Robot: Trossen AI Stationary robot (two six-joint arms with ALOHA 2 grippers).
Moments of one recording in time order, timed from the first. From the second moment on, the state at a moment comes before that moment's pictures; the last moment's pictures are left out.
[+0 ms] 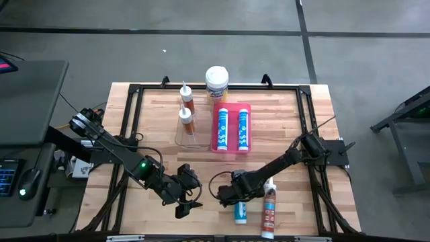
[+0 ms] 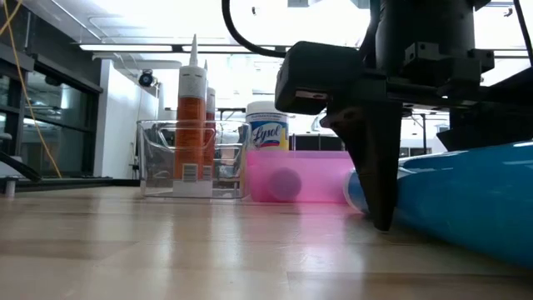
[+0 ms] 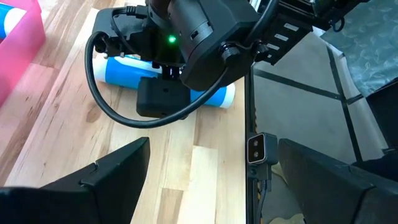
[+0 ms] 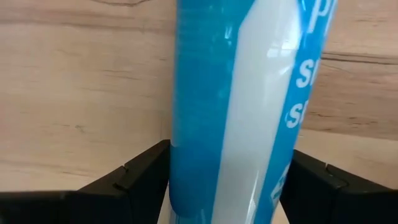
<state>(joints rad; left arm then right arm) -0.63 1.52 1.29 -0.46 -0.31 -0.71 0.47 2.15 1.56 -0.90 0.00 1.93</state>
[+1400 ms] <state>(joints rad) -0.63 1.52 1.29 -0.46 -0.31 -0.71 0.46 2.15 1.56 -0.89 0.02 1.90</state>
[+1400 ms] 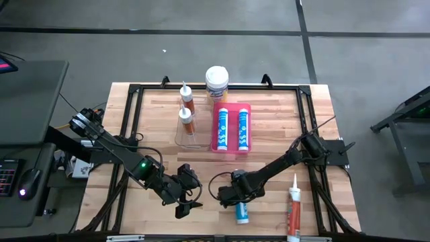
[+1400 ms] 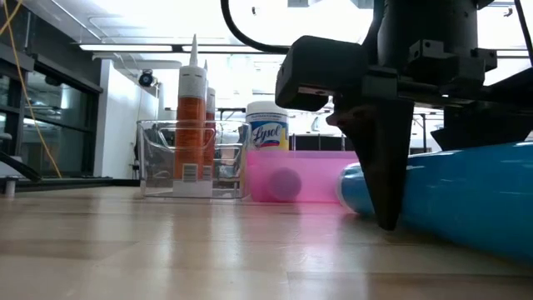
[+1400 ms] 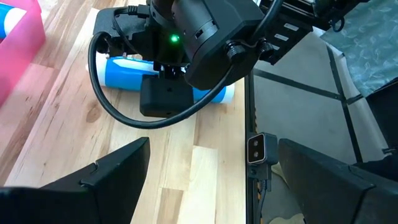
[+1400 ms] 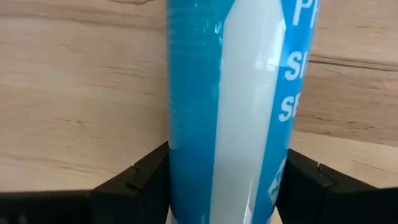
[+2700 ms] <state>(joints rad) -0.63 1.52 1.29 -0.46 -0.31 -0.71 0.47 2.09 1.55 -0.85 0.17 1.74</state>
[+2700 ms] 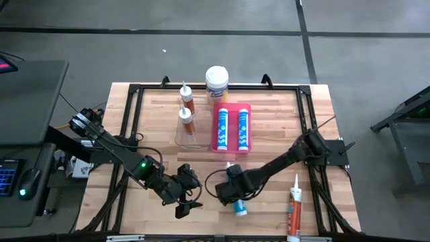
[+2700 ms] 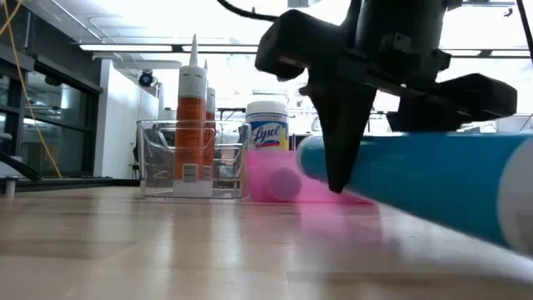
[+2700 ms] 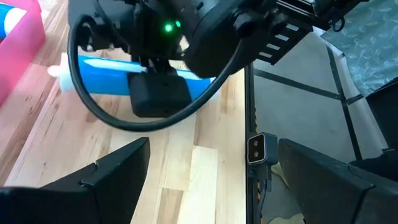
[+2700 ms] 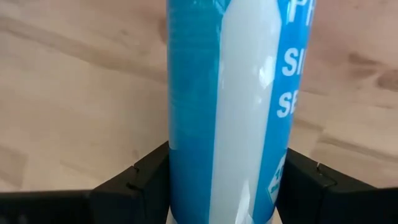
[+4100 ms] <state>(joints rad) -0.63 1.52 1.29 -0.44 -0.31 -0.71 0.59 1.67 1.56 -1.06 0.60 1.32</state>
